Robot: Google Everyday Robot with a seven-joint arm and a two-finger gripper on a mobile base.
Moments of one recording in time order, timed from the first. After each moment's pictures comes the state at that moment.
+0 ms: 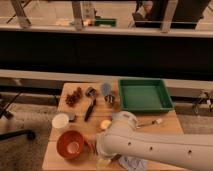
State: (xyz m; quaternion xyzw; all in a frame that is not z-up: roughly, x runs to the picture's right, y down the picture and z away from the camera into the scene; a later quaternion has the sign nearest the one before) arm -0.039 0.271 0.632 -0.29 -0.16 0.01 0.94
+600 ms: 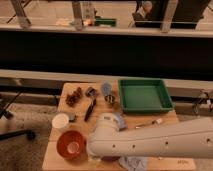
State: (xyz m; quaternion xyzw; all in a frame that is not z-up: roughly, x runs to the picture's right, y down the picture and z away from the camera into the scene) arm -0.071 0.278 0.654 -0.29 -0.13 0.02 0.95
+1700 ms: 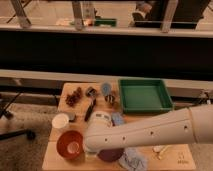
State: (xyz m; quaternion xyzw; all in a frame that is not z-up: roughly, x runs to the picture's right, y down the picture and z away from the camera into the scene) arm -0.085 0.283 0.687 -0.30 -0.12 0.01 0.95
